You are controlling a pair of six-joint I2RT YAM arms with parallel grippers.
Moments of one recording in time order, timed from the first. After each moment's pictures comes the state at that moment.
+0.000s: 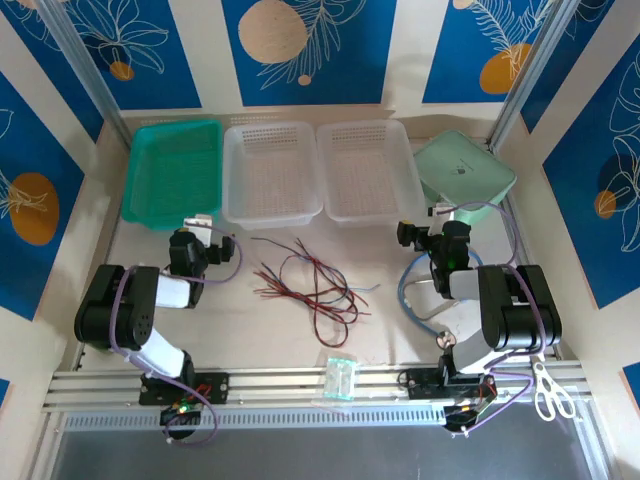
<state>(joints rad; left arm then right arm) -0.07 1.58 0.36 0.81 -0.02 0.08 0.01 1.52 0.40 0.73 -0.11 0.08</state>
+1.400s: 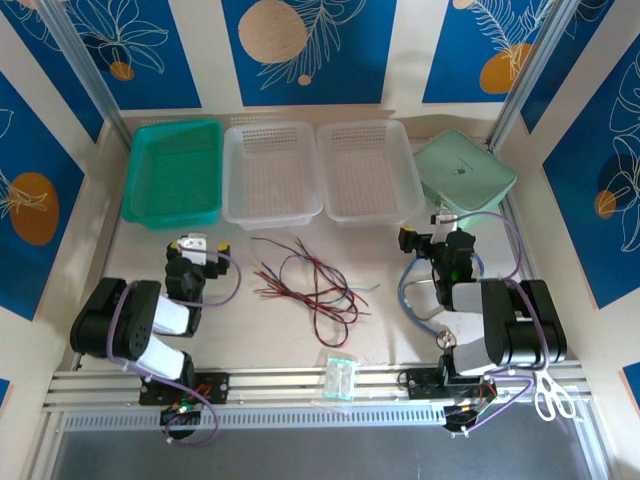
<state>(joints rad) -0.10 1.47 0.12 1.14 -0.12 0.08 0.01 1.40 0.28 0.79 -0.12 0.08</state>
